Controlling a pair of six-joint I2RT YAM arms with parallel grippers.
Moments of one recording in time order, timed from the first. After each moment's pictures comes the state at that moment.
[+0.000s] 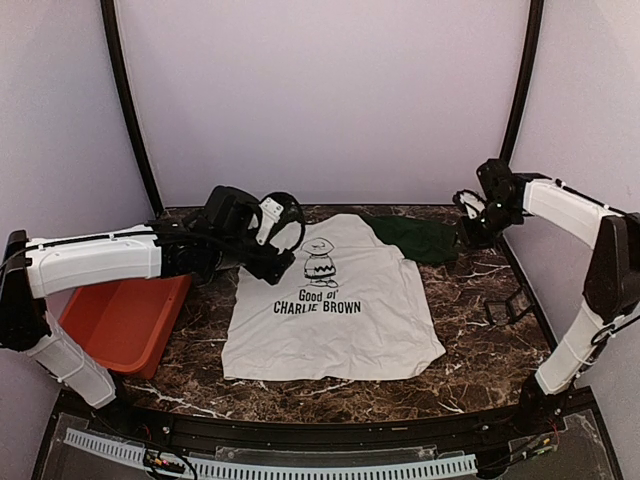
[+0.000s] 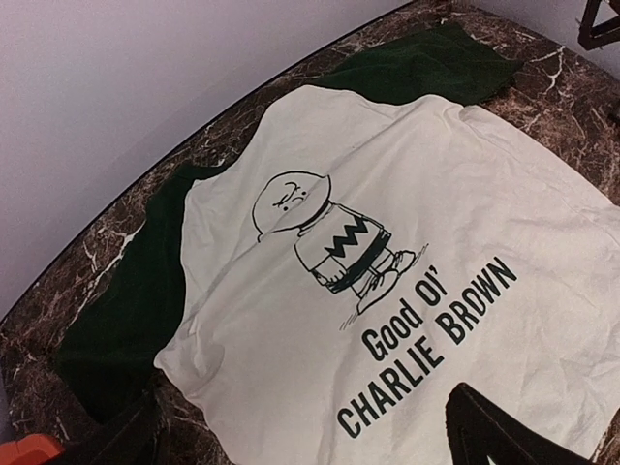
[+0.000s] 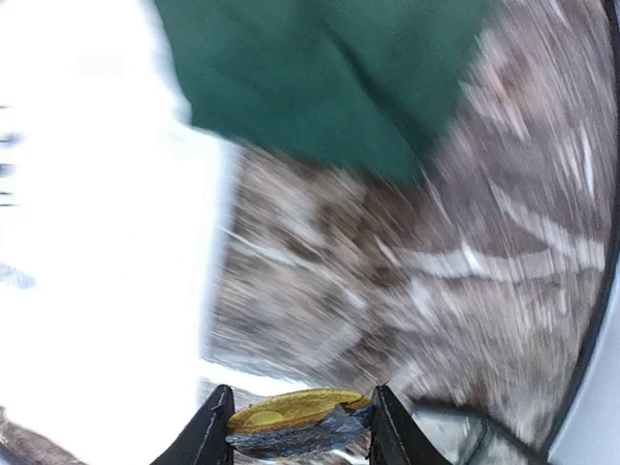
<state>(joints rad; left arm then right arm) -0.87 1.50 1.16 -0.32 -0.35 0.04 0.13 1.63 1.30 -0.87 -0.10 0.00</state>
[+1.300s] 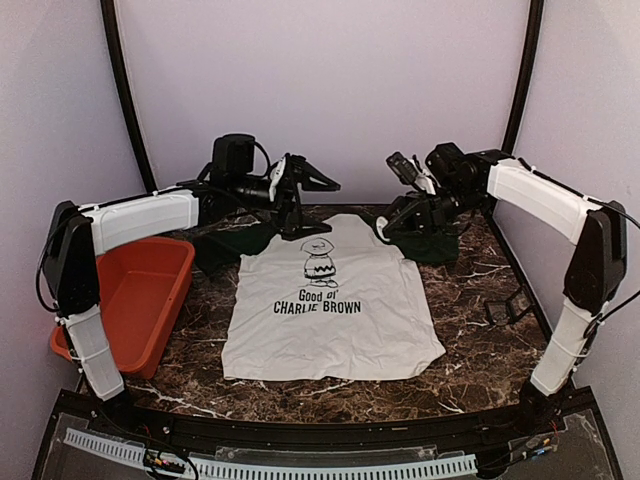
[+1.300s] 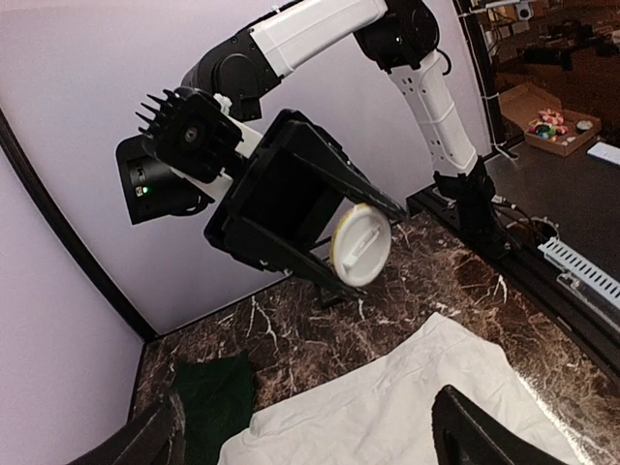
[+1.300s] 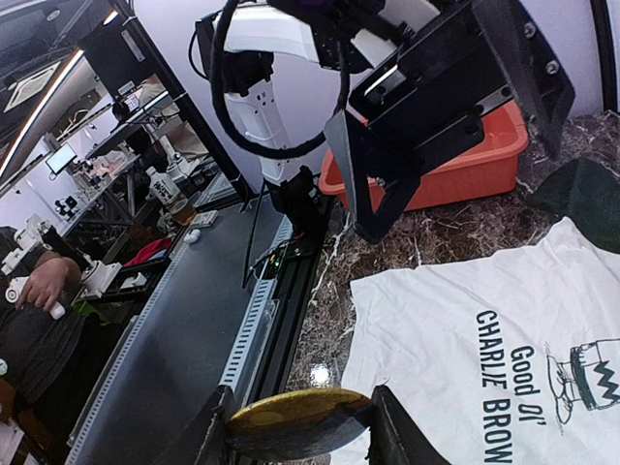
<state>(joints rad) -0.60 1.82 1.51 0.06 1.10 0.63 0.44 1.76 1.66 -1.10 -1.38 -0.73</state>
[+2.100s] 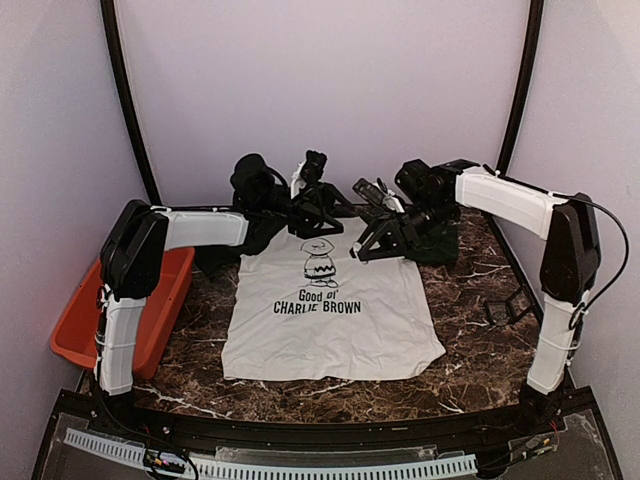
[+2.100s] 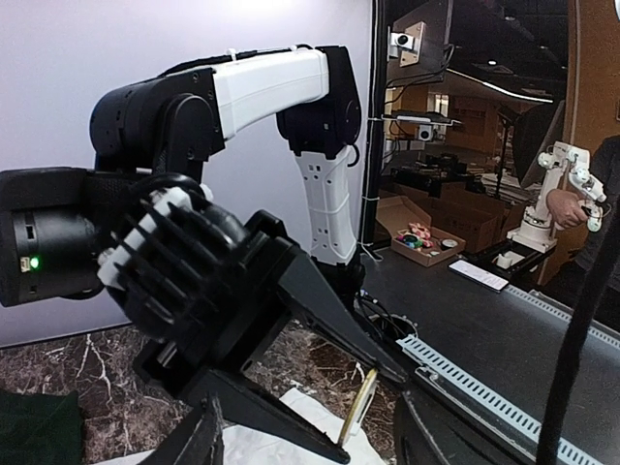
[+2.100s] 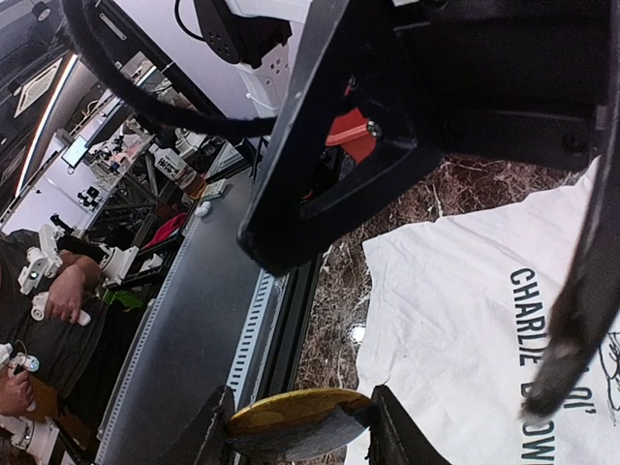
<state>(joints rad) -0.63 2.20 1.68 0.97 1.46 -0.49 0.54 1.91 1.70 -1.12 -1.30 -0.68</state>
